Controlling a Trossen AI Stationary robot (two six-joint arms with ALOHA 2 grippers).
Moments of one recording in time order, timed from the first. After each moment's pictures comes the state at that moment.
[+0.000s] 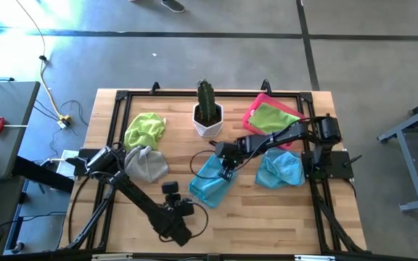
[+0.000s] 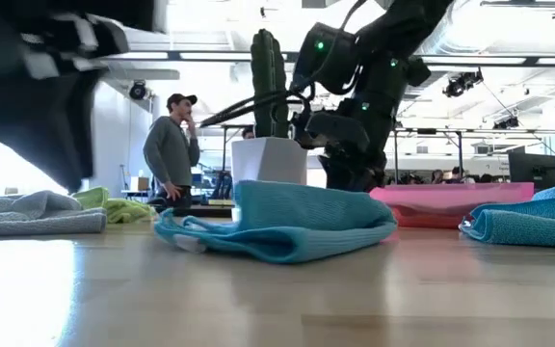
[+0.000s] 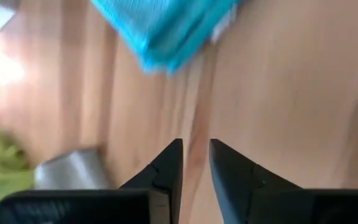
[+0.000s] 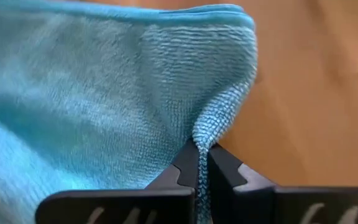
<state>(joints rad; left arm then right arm) -0.58 2.10 1.55 -1.25 -0.50 -0.88 0.00 1.88 1.12 -0.39 -0.03 0.47</state>
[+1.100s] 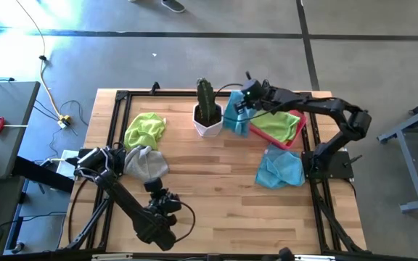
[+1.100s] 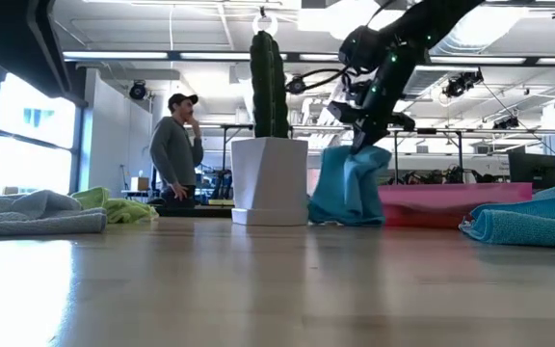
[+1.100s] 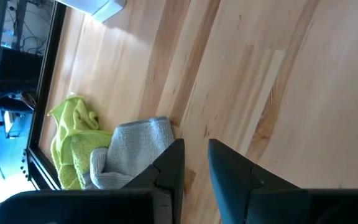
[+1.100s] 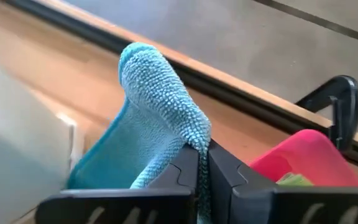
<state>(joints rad) -0.67 2.03 1.60 -1.57 -0.64 -1.19 -0.54 1.57 1.12 -0.46 0.36 0.43</state>
